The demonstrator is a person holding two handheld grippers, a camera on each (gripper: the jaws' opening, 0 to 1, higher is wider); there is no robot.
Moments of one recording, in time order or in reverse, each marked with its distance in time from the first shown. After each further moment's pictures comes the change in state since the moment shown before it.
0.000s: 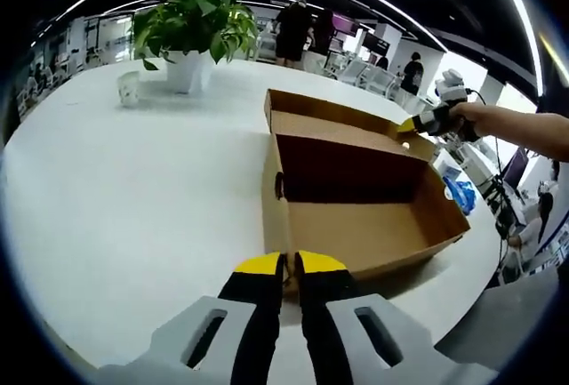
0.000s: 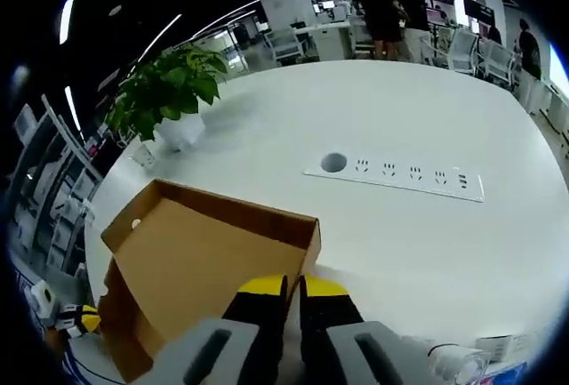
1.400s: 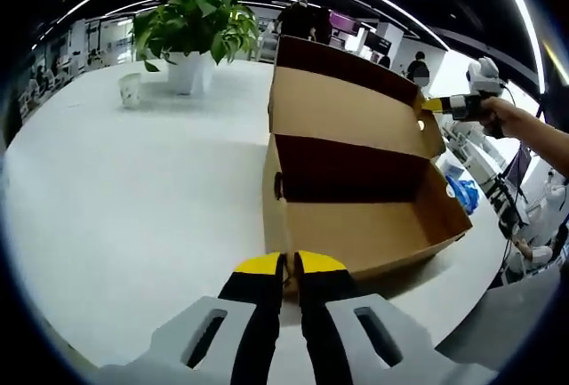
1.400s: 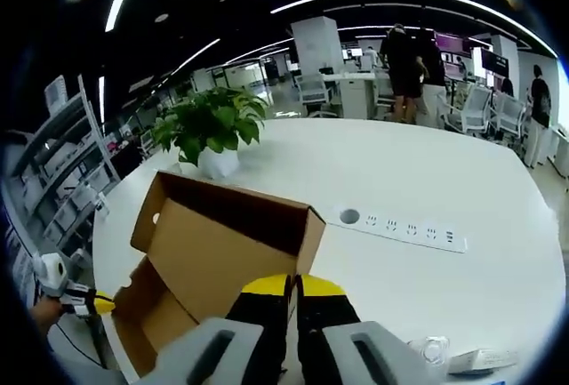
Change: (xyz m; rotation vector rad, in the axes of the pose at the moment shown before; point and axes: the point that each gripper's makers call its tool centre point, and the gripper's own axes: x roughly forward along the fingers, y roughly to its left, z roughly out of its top) left arm -0.003 -0.005 -0.001 0.010 0.003 0.020; right arm -0.066 0.034 0.022 -0.161 -0.225 0.042
